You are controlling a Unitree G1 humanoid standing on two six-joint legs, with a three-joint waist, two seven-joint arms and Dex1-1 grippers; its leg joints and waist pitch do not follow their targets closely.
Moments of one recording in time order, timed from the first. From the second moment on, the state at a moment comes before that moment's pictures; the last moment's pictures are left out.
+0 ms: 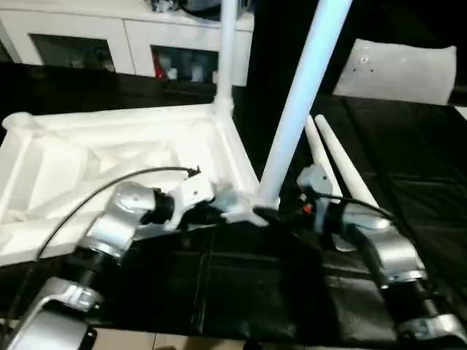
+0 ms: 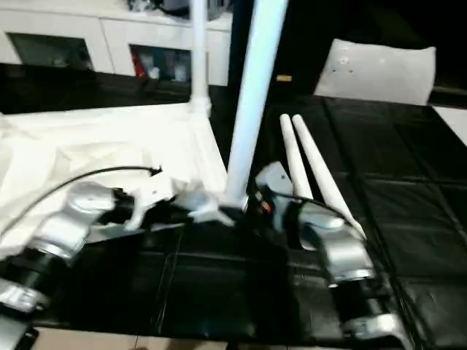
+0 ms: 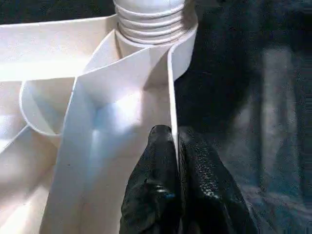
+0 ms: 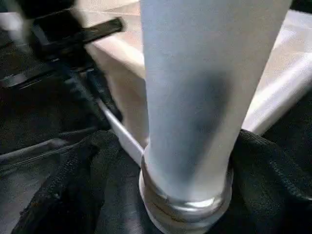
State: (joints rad) left arm -0.54 0.43 -0.27 0.47 0.04 0.08 -1.25; right arm -0.38 -0.34 0.13 0.33 0.19 0.18 1.07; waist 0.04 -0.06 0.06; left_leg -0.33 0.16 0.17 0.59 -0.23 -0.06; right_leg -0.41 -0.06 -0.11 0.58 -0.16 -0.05
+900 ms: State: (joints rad) left arm -0.63 0.50 -0.33 0.62 0.00 -0.07 -1.53; right arm -0.47 -0.39 0.22 0.39 0.24 0.16 1.41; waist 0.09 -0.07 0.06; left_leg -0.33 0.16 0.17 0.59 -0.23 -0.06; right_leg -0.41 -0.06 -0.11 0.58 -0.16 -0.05
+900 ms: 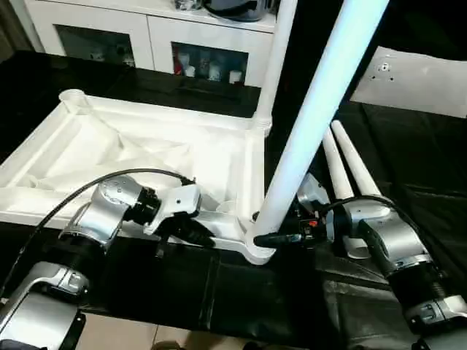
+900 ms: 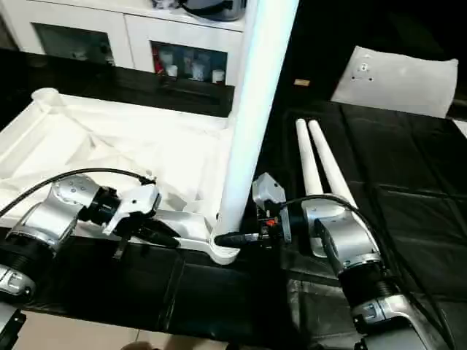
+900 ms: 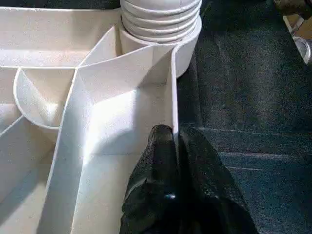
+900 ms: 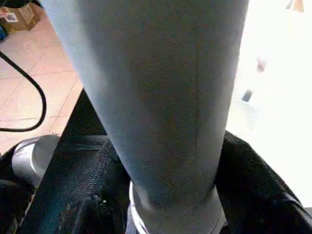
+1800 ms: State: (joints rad) left arm -0.64 0.18 -0.21 0.56 0.11 0.37 -0.84; right arm -0.49 0.00 -0.05 0.48 0.10 0.22 0.34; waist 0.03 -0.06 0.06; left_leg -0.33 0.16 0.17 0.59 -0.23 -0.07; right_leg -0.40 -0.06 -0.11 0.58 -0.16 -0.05
